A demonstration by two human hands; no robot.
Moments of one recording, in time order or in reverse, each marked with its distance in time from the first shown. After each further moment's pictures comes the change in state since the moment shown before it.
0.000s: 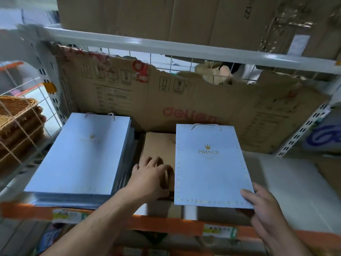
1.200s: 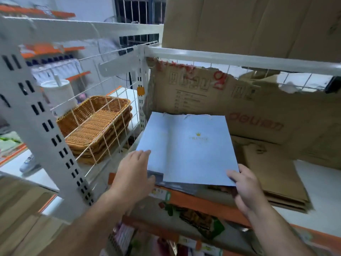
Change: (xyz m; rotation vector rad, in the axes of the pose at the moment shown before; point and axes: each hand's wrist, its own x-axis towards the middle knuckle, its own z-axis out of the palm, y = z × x) left_hand -0.180 -0.157 -0.058 -0.066 0.379 -0.329; right_hand -0.069 0.013 0.221 0.012 -0.194 -0.056
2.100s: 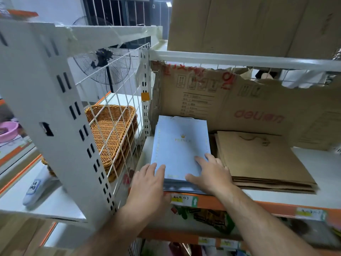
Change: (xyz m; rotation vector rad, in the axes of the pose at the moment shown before) left_hand 0.011 -0.072 0.005 0.067 -0.138 0.226; right_hand 0.011 0.026 0.140 -1.502 -0.032 -0.141
